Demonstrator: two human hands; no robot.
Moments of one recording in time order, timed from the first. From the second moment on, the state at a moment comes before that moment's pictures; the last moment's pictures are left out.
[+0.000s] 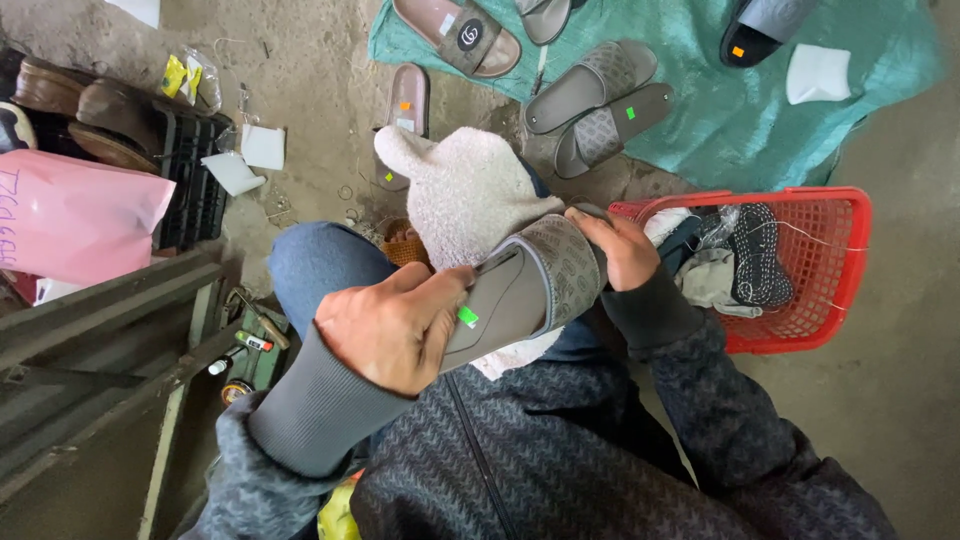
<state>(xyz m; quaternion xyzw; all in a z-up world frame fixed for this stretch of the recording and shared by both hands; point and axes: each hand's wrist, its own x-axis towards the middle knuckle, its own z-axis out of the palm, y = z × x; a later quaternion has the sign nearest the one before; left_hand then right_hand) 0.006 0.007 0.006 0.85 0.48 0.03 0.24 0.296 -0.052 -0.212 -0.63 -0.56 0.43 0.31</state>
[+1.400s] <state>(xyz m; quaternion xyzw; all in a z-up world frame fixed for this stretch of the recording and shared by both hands) 0.030 -0.002 -0.006 0.86 0.48 0.02 0.15 0.294 -0.054 -0.181 -0.61 -0.33 0.61 0.38</state>
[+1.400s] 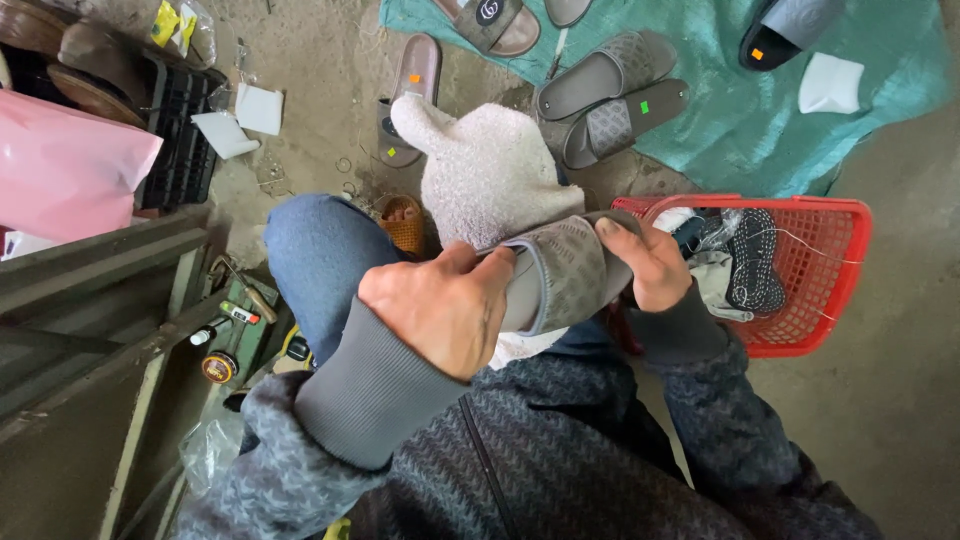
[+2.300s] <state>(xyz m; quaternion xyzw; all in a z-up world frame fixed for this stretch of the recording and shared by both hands) -0.129 -0.082 -0.074 0.57 0.48 0.18 0.64 0.176 -0.091 -0.039 -0.59 -0.65 0.39 0.26</state>
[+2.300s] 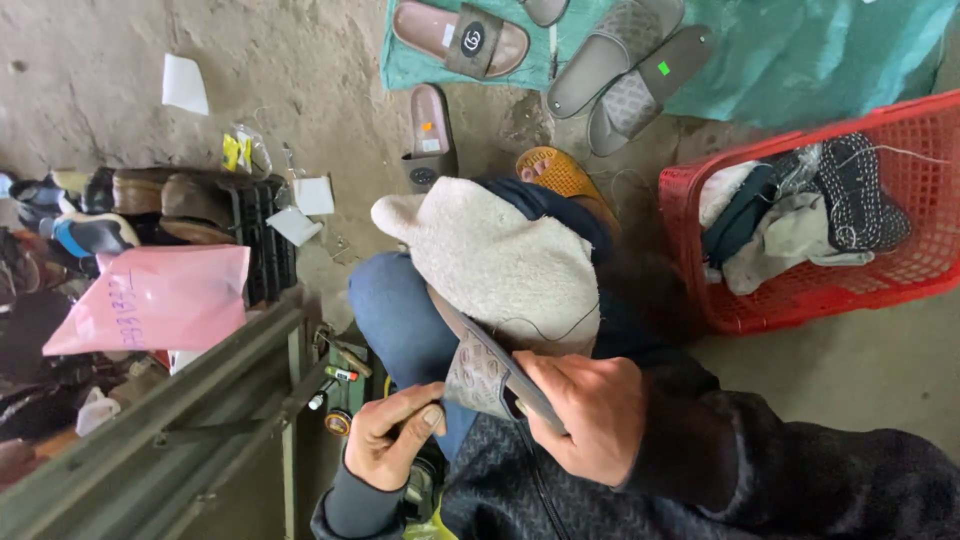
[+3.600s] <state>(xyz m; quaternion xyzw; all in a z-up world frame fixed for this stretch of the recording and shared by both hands) -0.061 -0.070 -0.066 0.66 0.50 0.22 0.52 0.159 -0.097 -0.063 -0.61 -0.74 0.14 0.25</state>
